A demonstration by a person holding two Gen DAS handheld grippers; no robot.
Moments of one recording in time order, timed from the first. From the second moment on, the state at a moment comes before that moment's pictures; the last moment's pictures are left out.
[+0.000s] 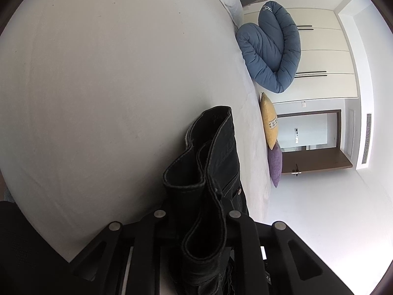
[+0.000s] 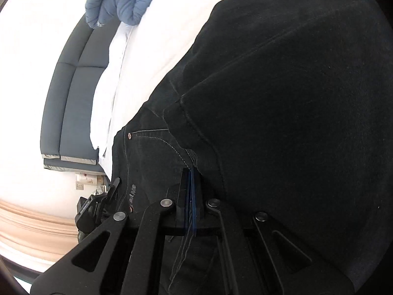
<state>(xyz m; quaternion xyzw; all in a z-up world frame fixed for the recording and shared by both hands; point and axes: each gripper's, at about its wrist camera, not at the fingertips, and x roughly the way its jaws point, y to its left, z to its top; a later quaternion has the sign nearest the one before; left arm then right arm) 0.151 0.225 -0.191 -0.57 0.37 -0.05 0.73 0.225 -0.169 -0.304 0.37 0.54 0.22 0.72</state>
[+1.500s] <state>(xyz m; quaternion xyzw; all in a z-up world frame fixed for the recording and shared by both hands) 0.130 -0.081 -0.020 -0.08 0.38 -0.27 0.88 0.197 -0.325 -0.233 0.50 0.45 0.31 0.67</state>
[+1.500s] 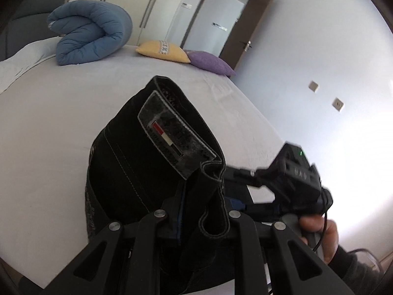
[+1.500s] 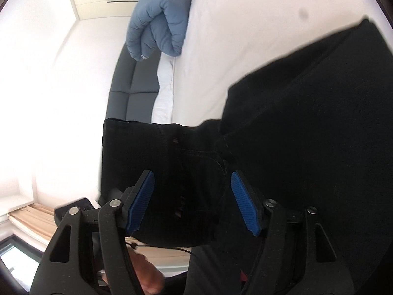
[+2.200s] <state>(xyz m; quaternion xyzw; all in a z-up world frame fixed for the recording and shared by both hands) 0.098 -0.187 -0.059 0.07 0.42 -0.32 0.85 0.156 -0.390 -0.183 0.31 0.49 0.22 0.79</state>
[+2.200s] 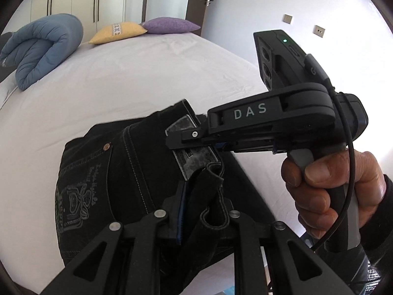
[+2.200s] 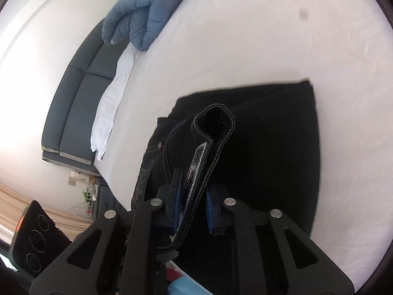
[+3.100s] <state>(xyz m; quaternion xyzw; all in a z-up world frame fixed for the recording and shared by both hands) 0.126 -0.127 -0.042 0.01 0.42 -0.29 0.86 0.108 -0.484 -0.162 0.37 0.42 0.13 0.82</state>
